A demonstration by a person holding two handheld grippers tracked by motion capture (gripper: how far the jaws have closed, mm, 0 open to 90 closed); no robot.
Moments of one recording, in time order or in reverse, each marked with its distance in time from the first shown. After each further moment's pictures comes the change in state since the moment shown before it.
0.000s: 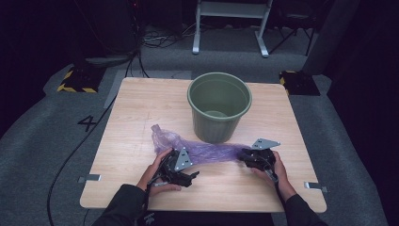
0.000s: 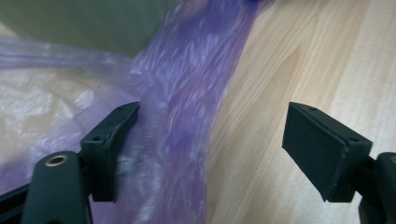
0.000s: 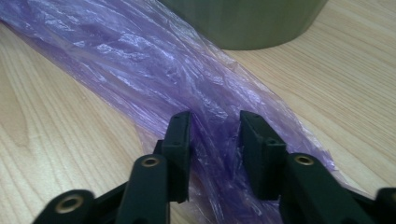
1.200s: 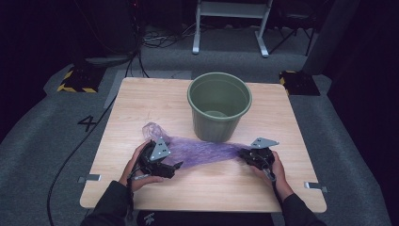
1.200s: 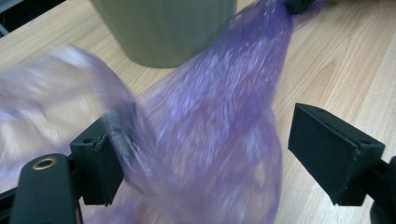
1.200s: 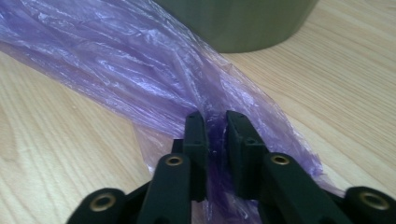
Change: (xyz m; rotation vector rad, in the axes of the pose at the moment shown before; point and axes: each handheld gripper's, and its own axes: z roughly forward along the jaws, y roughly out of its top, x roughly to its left) left arm 0.043 -0.022 -0.037 -0.012 0.064 -0.112; right arm 0.000 0.003 0.001 0.009 -0.042 0.027
